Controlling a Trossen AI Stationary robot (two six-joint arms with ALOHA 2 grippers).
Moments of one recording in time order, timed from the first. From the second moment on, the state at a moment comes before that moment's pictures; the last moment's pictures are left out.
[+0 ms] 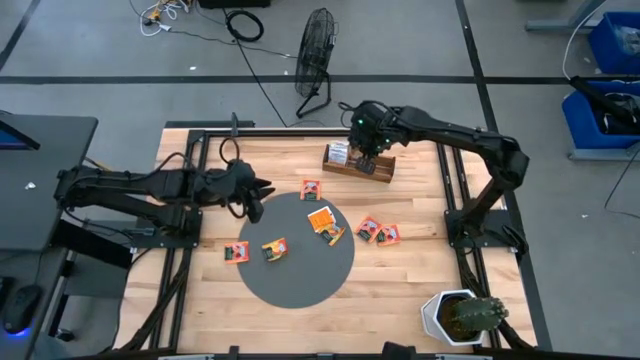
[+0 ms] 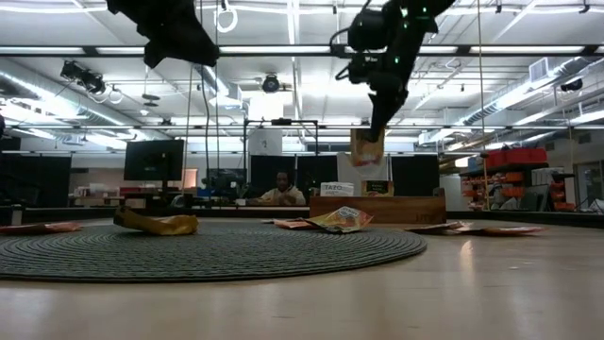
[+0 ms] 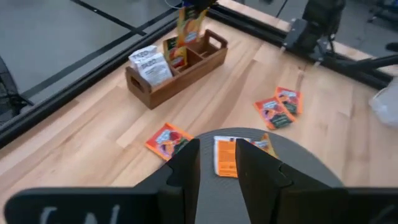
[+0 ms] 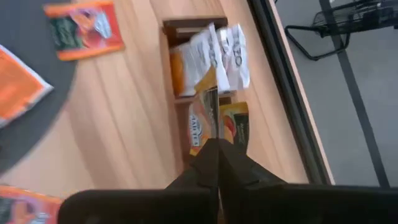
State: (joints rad) left arm -0.05 0.95 0.84 -0.42 -0.41 -0.43; right arm -0.50 1.67 1.46 -0.92 0.09 -0.21
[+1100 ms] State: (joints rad) left arm -0.11 0.95 0.84 -0.36 -0.41 -0.60; right arm -0.60 1.67 1.14 -0.58 0.03 -0.33
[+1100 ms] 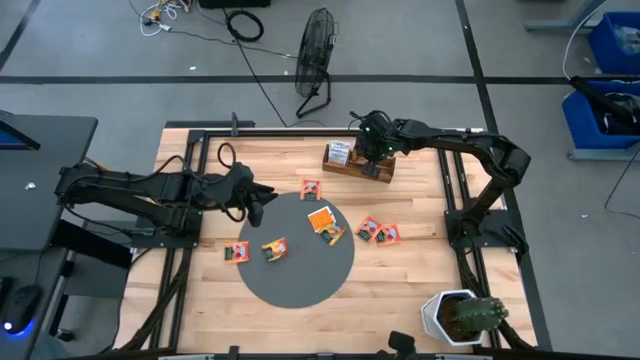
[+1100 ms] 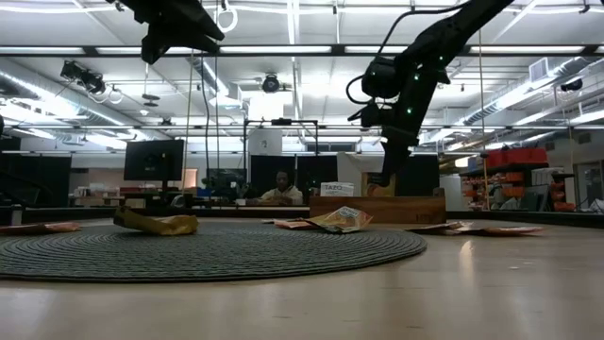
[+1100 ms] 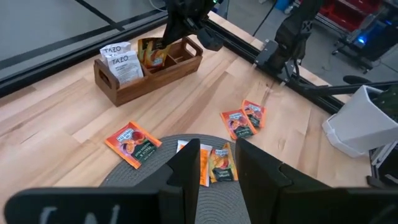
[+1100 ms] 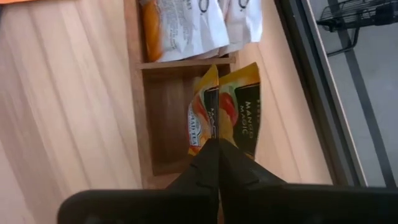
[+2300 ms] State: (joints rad) left arm -0.17 0.96 0.84 -0.82 -0.24 -0.96; right arm -0.55 1.67 1.42 -0.65 0.01 -0.26
